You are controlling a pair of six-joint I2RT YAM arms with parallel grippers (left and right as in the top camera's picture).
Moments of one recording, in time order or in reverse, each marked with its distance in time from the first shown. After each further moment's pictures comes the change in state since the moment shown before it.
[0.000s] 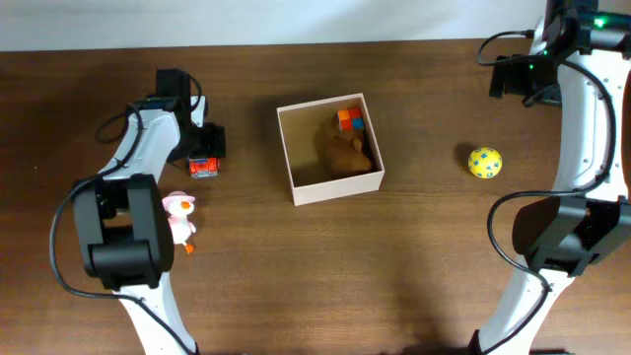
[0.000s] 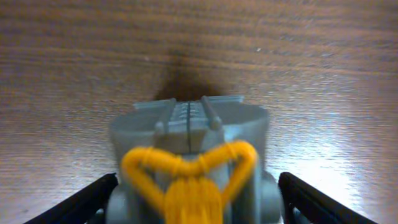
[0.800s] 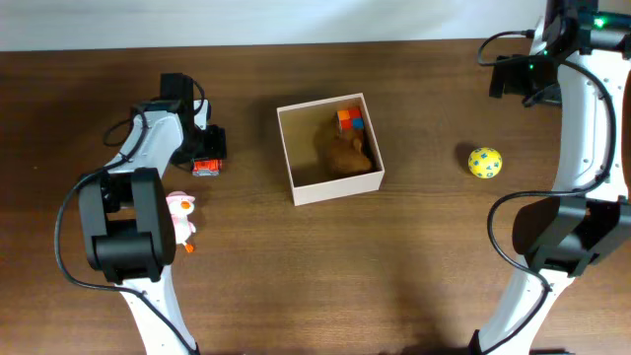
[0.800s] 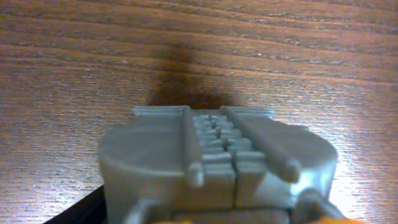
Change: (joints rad) left arm 0.000 0.036 0.000 0.034 0.039 -0.039; right arm 0.000 0.000 0.000 0.000 0.000 0.000
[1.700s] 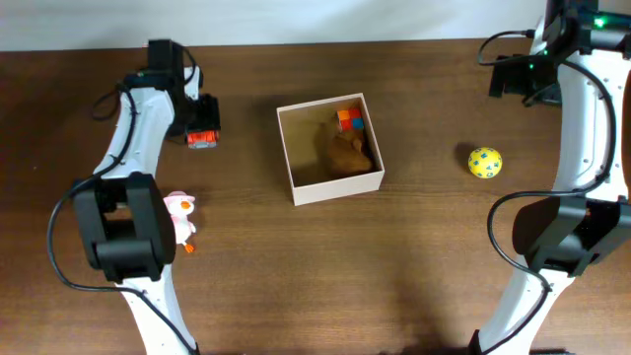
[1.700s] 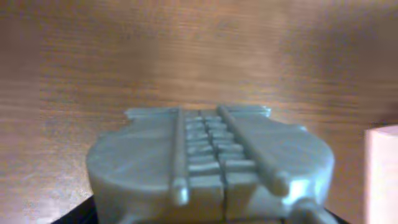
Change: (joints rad) left arm 0.000 0.005 0.274 -0.172 0.042 -0.018; right arm 0.000 0.000 0.000 0.000 0.000 0.003
